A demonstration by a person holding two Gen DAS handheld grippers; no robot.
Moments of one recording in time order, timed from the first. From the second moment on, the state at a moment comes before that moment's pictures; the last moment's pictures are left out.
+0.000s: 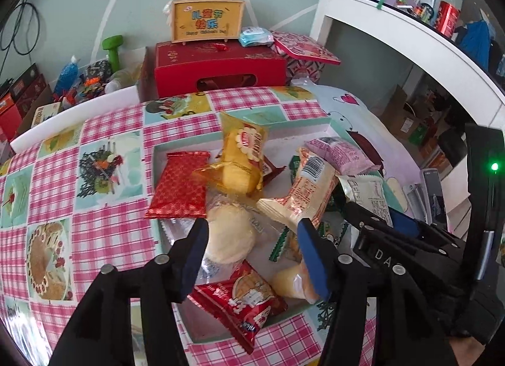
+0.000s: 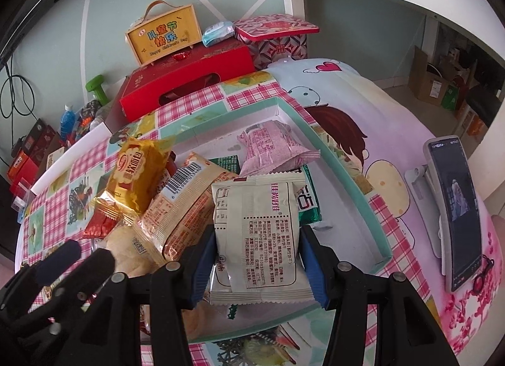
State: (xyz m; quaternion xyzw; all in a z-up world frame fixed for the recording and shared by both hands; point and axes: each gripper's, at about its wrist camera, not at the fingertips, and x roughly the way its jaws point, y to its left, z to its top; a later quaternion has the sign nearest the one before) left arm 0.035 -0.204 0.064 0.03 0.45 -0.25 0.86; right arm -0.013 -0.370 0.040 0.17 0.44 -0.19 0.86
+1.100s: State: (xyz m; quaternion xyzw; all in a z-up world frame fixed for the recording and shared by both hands) left arm -0.015 -0.049 0.016 0.01 0.51 0.00 0.86; right arm -0.072 -0.243 0.040 0.10 0.43 -0.06 0.89
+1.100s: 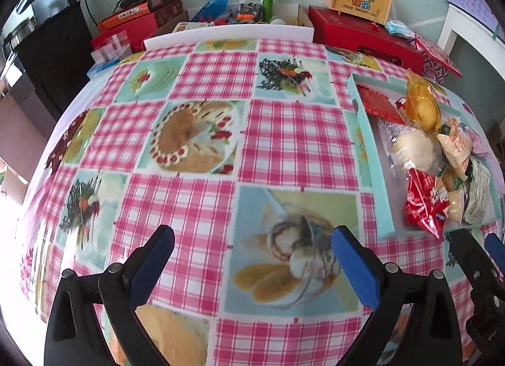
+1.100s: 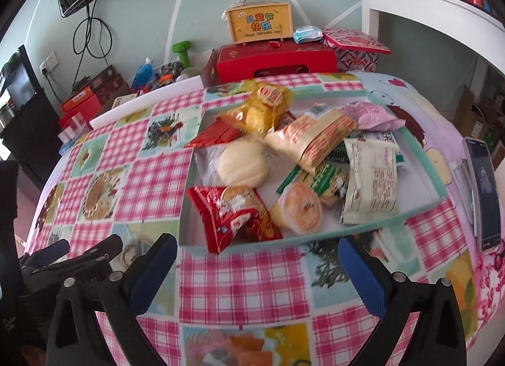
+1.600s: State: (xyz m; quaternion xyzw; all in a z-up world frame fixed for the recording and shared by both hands) left arm -0.008 -0.042 0.006 -0.01 0.53 0.00 0.85; right arm -0.068 -0.264 0.030 0.11 0.45 -0.10 0.88
